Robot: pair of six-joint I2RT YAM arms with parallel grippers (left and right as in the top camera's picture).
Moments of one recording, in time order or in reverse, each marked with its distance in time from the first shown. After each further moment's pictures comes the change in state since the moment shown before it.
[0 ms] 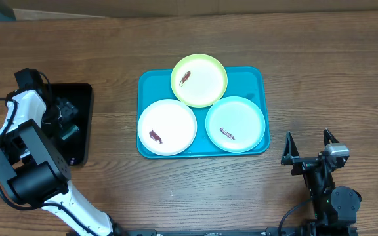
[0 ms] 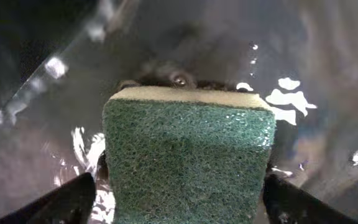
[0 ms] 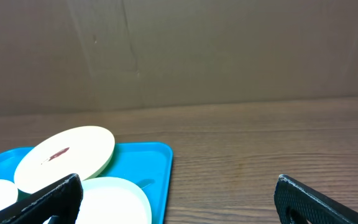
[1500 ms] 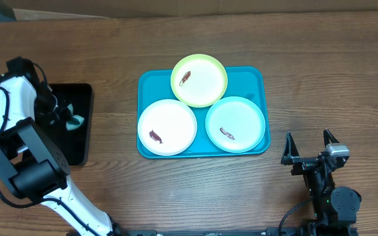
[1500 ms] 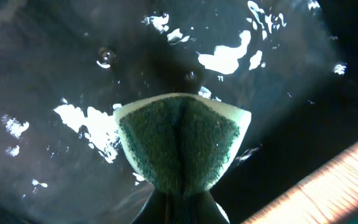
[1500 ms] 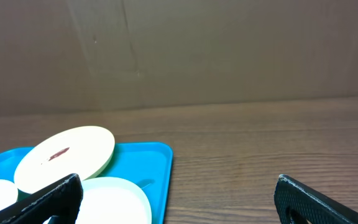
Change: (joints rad) left arm 0.000 0.049 0.252 -0.335 0.216 0.045; right arm 0.000 0.000 0.000 0.000 0.000 0.000
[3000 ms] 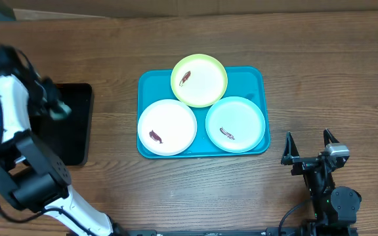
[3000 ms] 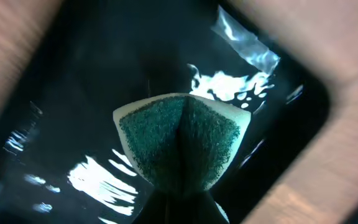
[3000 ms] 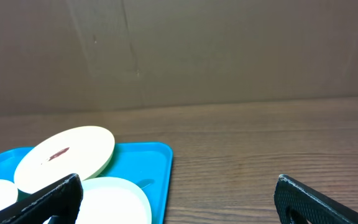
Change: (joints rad) left arm 0.012 -0.092 -0.027 0.099 -0.033 0.153; right arm 0.000 0.000 0.000 0.000 0.000 0.000
